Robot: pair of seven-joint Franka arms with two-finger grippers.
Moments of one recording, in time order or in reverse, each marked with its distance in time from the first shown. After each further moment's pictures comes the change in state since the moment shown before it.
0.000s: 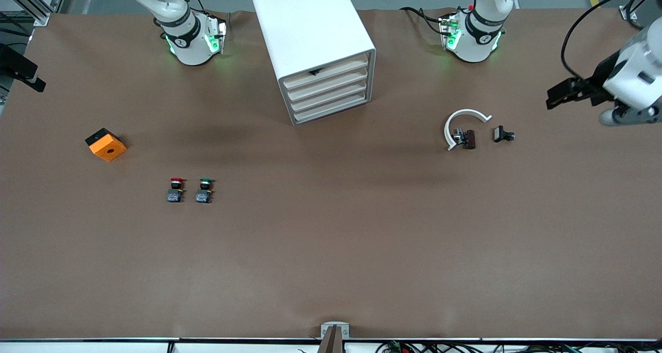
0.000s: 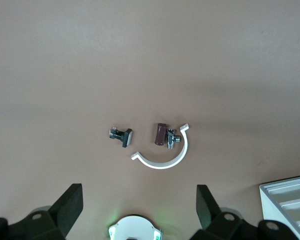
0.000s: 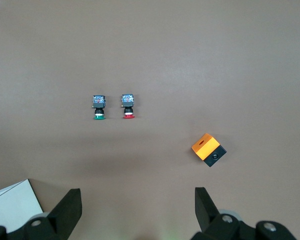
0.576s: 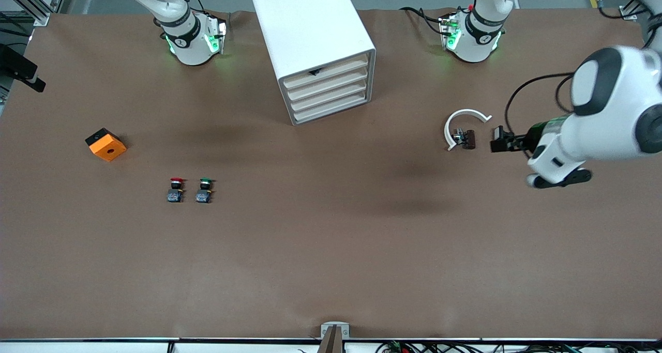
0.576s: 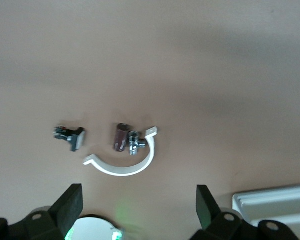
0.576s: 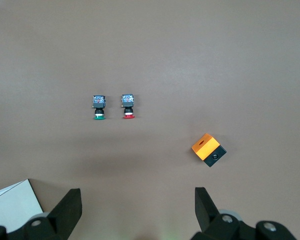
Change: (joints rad) left arm -0.076 0.290 -0.006 0.004 -0.109 0.115 -0.173; right arm 0.000 0.001 0.001 0.002 0.000 -0.001 0.000
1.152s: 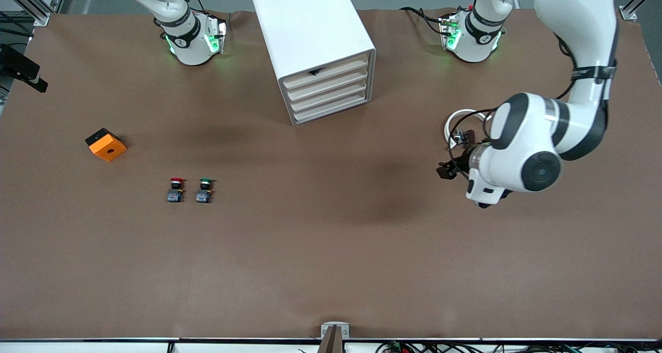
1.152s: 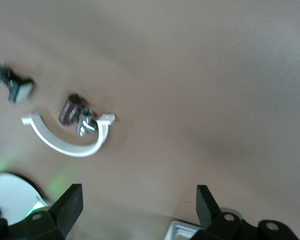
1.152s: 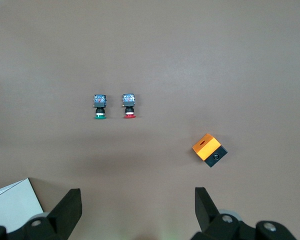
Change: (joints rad) left arm -0.154 0.164 -0.004 0.057 -0.041 0.042 -0.580; right arm 0.001 0.006 0.006 0.000 0.000 0.001 0.000
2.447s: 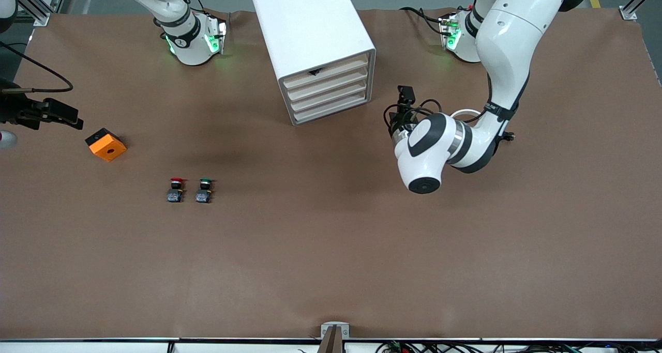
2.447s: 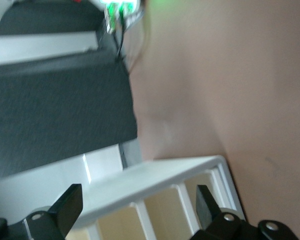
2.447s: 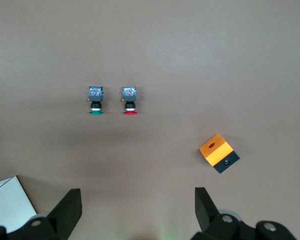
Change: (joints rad) left arm -0.002 0.224 -0.221 0.025 -0.315 -0.354 -1.059; right arm 0.029 0.172 0.003 0.019 0.001 0.029 -0.003
